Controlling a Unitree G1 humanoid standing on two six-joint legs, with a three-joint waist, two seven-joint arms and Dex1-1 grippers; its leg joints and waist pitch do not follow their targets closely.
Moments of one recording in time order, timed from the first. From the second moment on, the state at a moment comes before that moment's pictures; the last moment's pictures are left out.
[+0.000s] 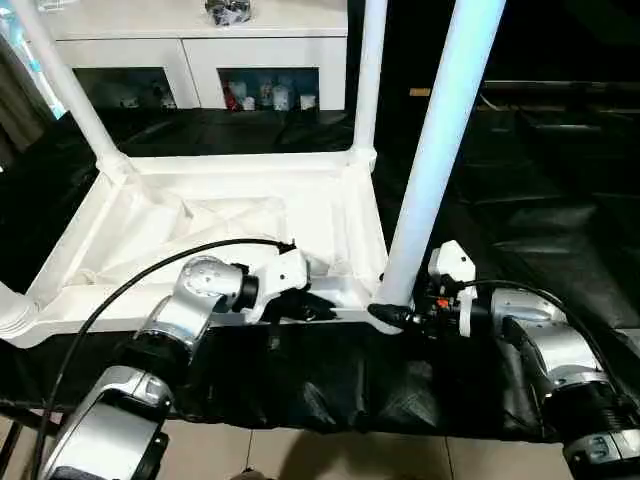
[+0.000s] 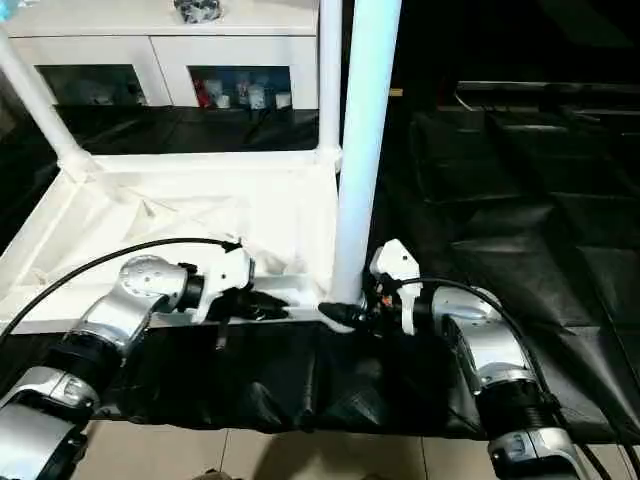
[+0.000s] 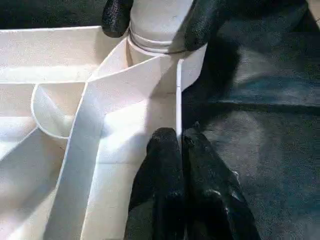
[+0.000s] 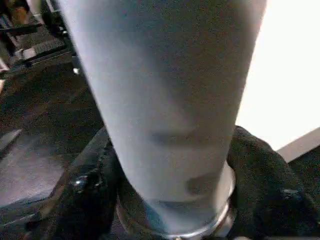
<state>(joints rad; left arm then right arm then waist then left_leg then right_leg) -0.62 0.30 -0.27 0.76 0.04 -0.19 -1.28 -0.38 -0.39 0.13 0.43 0.17 0.13 1.15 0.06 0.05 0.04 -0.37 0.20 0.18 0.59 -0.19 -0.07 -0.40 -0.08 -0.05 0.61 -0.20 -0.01</state>
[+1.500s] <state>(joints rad) -0.60 0.16 -0.26 0.70 0.15 -0.10 -0.91 -0.42 -0.20 0.01 0.51 0.09 0.11 0.65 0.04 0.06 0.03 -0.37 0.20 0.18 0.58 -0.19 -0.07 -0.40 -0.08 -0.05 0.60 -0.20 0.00</state>
